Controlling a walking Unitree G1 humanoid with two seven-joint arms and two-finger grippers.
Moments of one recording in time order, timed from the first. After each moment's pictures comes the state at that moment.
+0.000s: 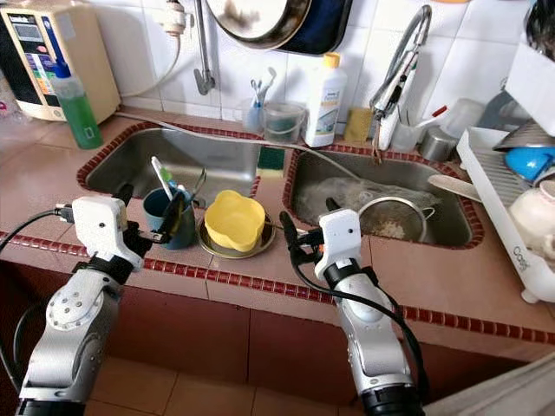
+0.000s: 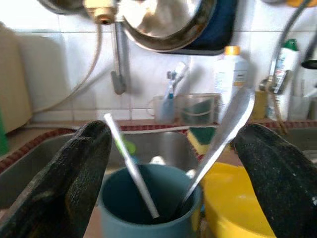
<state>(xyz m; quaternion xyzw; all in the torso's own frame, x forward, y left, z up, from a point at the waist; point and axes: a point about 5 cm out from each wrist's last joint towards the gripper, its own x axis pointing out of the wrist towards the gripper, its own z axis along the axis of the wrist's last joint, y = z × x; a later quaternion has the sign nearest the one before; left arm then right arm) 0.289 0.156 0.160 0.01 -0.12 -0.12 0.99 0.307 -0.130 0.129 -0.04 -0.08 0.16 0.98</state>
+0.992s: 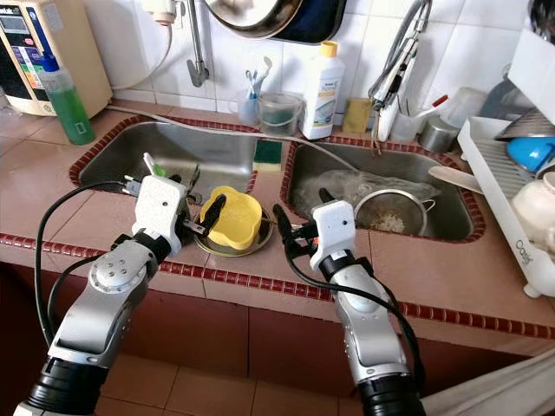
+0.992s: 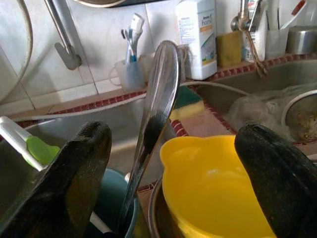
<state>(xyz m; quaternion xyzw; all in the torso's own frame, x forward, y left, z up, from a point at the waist) 0.316 0.118 0.168 0.11 -0.03 -0.17 0.98 0.312 -0.122 0.137 -0.04 -0.09 0.19 0.98</state>
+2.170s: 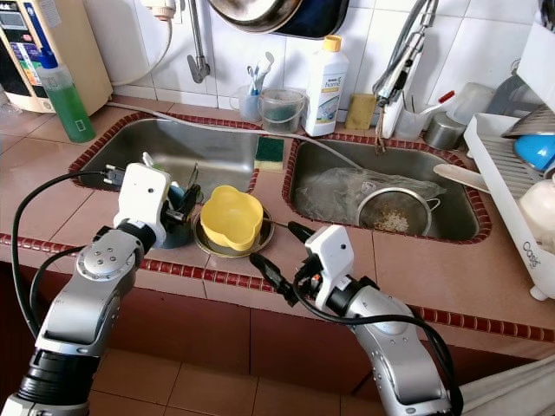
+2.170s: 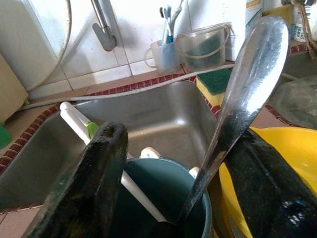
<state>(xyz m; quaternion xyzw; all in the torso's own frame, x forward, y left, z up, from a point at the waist) 0.321 0.136 0.179 0.13 -0.01 -0.11 0.99 0.269 -0.125 0.135 -0.02 -0.01 0.39 0.92</state>
